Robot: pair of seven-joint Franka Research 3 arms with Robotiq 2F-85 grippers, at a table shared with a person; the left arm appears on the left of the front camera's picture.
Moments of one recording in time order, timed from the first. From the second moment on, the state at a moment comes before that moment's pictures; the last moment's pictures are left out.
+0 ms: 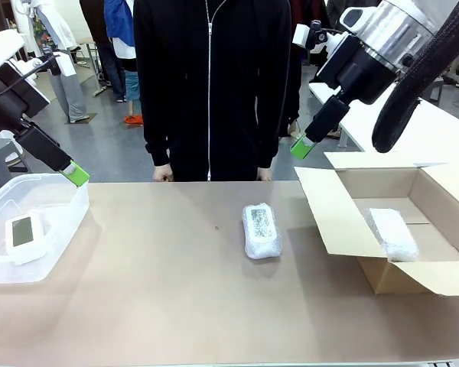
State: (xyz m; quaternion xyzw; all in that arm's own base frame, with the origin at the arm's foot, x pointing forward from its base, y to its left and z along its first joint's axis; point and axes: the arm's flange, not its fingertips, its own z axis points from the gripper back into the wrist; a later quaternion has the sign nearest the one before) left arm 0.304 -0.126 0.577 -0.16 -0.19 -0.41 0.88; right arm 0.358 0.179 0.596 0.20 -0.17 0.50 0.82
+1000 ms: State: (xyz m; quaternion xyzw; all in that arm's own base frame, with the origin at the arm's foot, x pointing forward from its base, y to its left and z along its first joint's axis) left arm 0.304 -0.126 0.577 -0.16 -0.19 -0.41 0.88; right arm 0.358 0.179 0.596 0.20 -0.17 0.50 0.82
